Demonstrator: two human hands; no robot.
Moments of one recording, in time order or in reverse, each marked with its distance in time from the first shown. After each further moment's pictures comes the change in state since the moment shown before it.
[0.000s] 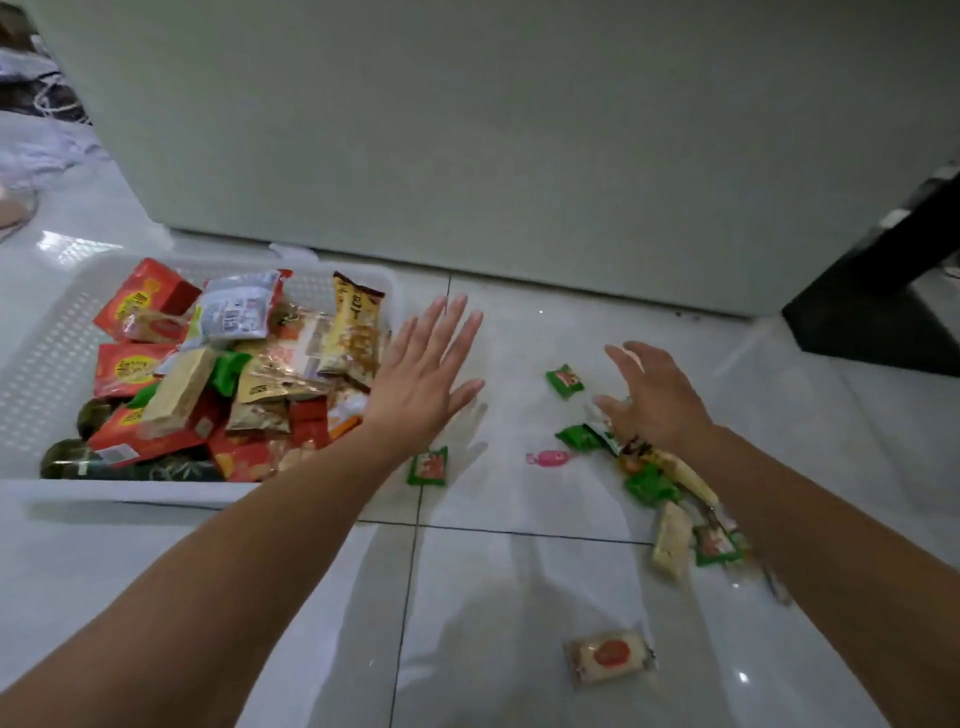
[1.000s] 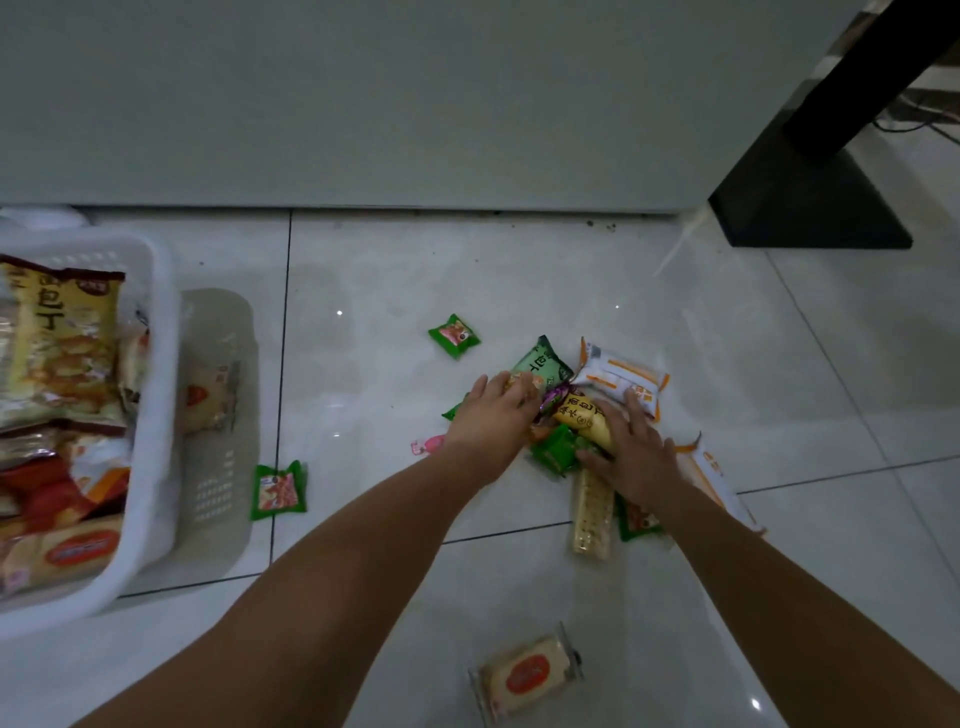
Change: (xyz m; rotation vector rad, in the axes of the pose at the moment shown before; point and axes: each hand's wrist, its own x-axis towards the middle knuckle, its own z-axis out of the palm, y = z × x) left_hand 0.084 0.187 0.159 -0.131 -0.468 0.306; right_hand -0.047 0.138 0.139 0.211 -0.318 0.418
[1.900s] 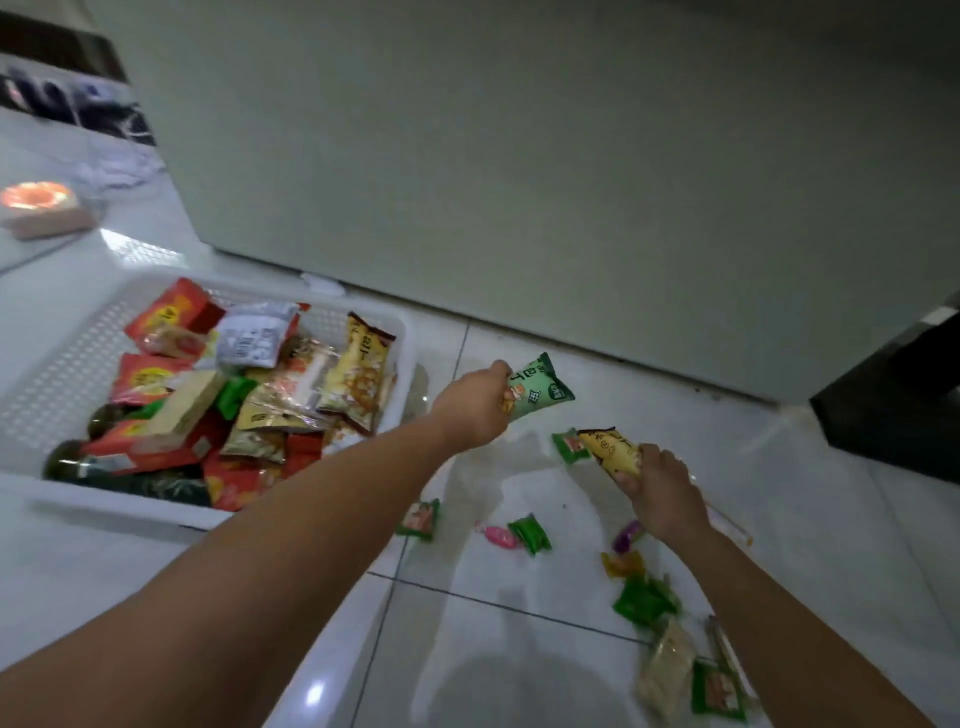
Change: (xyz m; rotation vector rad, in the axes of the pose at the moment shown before) left_hand -0.130 -0.110 -0.158 -0.440 0.322 -0.504; right_hand -0.035 -0.157 -0.097 -0.089 0.242 -0.230
